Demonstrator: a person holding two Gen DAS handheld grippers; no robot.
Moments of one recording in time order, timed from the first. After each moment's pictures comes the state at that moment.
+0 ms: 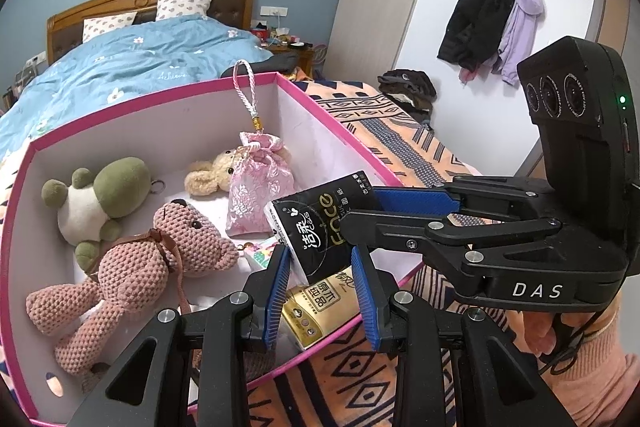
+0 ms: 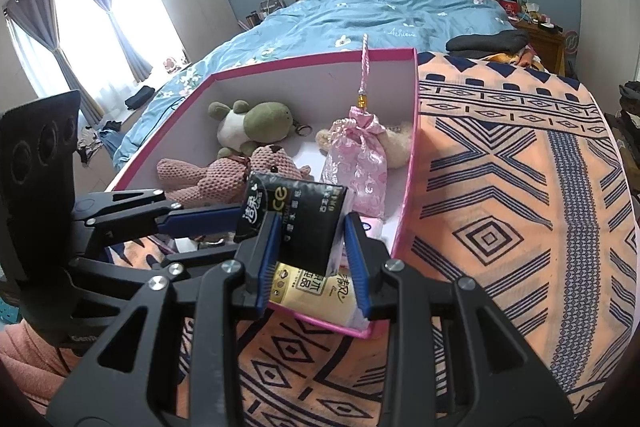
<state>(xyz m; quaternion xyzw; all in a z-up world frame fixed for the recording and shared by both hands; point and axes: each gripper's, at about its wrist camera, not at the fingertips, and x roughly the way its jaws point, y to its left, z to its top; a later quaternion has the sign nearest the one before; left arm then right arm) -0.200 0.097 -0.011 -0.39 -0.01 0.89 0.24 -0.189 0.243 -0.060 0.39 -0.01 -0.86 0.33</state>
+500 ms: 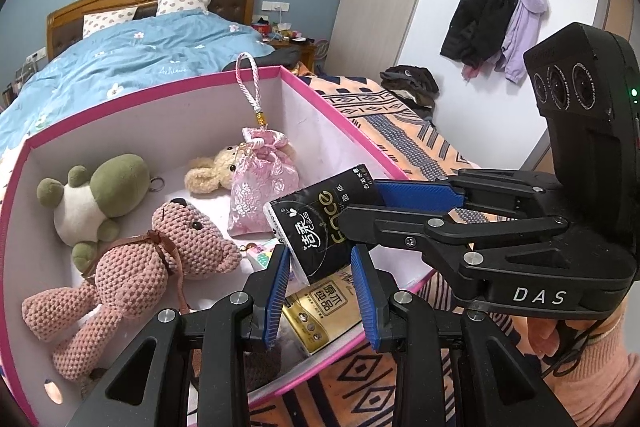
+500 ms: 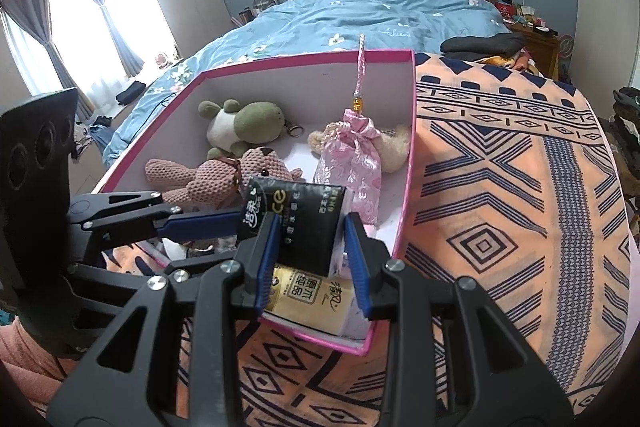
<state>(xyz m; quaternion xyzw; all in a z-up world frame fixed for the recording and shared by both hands) -0.207 0.097 -0.015 -0.40 -0.01 0.89 0.24 -0.194 0.236 -0.059 0.40 0.01 -0.86 0.31</state>
